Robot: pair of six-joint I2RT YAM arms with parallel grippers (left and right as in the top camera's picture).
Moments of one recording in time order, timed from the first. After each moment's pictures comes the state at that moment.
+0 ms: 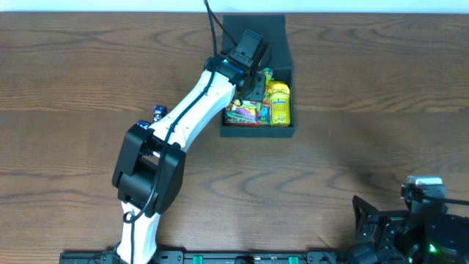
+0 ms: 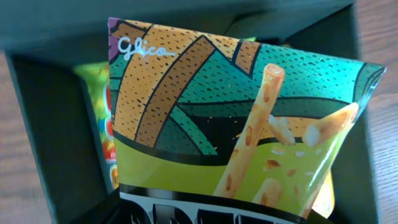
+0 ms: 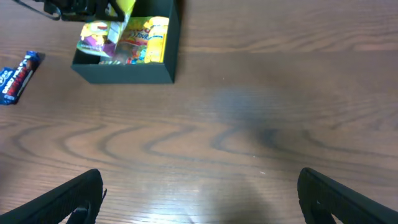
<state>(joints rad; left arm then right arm) -0.55 2.10 1.76 -0.79 0.05 -0.39 0.39 0.51 1.20 -1.43 0.18 0.33</state>
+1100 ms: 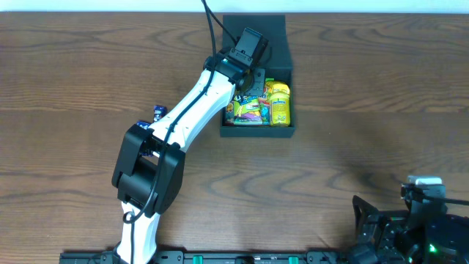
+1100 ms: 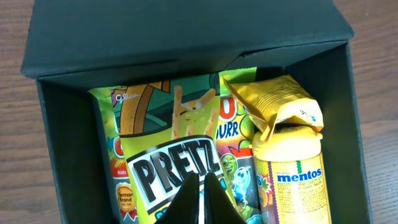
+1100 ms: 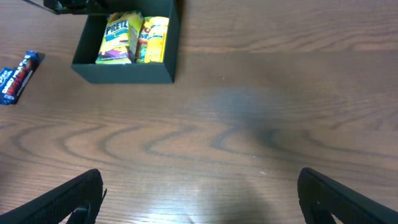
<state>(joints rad) -0.55 2.10 1.77 -0.74 0.00 -0.41 0.39 0.51 1.20 -1.43 0.18 0.33</state>
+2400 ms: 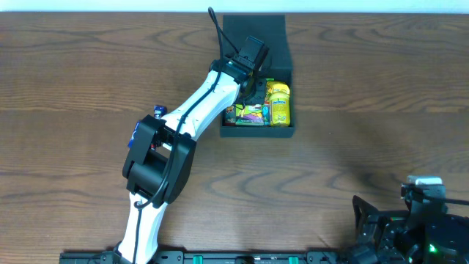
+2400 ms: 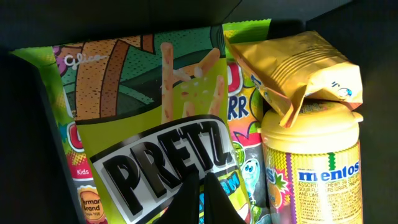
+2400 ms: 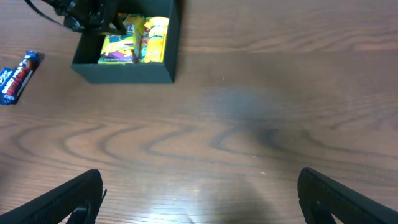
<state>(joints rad) -0.55 2.19 1.78 -0.76 0.10 -0.40 0.39 0.51 1.20 -1.43 0.18 0.33</state>
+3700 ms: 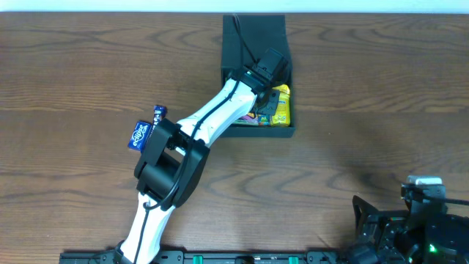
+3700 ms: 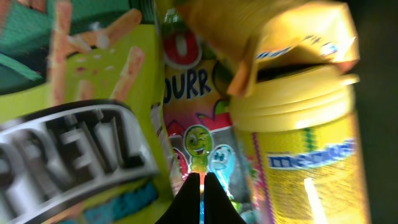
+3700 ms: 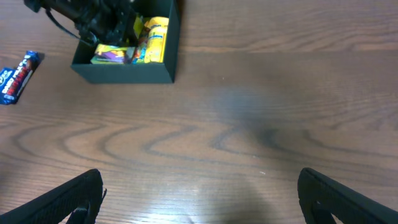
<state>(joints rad) -0.64 2.23 1.78 -0.77 0.01 -0.38 0.39 0.51 1.20 -1.43 0.18 0.33</state>
